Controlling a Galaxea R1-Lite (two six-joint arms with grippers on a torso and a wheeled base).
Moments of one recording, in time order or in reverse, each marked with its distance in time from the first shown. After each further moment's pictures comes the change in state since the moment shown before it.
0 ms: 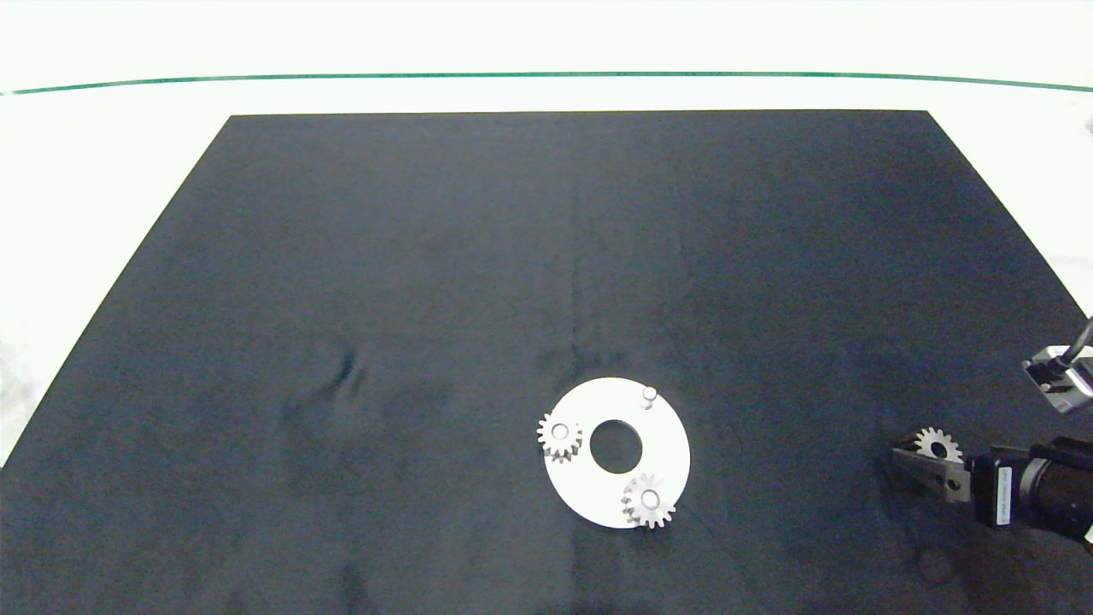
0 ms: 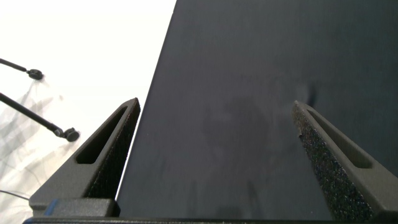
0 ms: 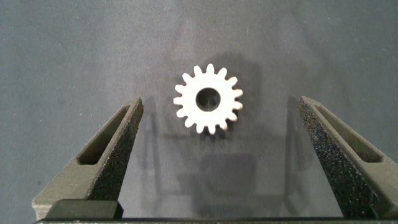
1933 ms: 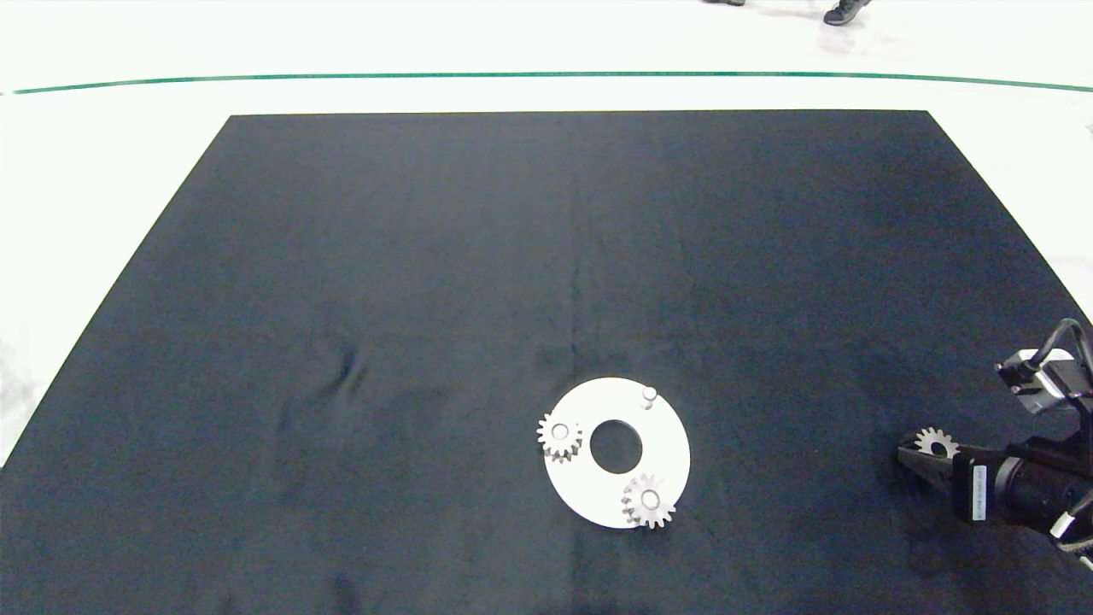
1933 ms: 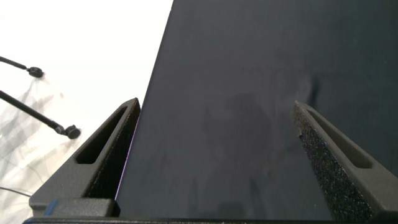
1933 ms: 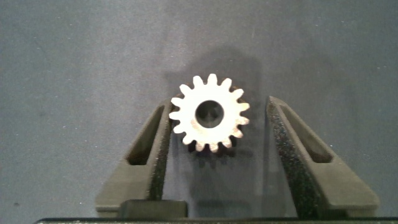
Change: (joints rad) left arm -0.001 -0.021 0.037 0.002 0.000 0.003; right arm 0.025 0.064 0.023 -0.086 -0.042 -0.003
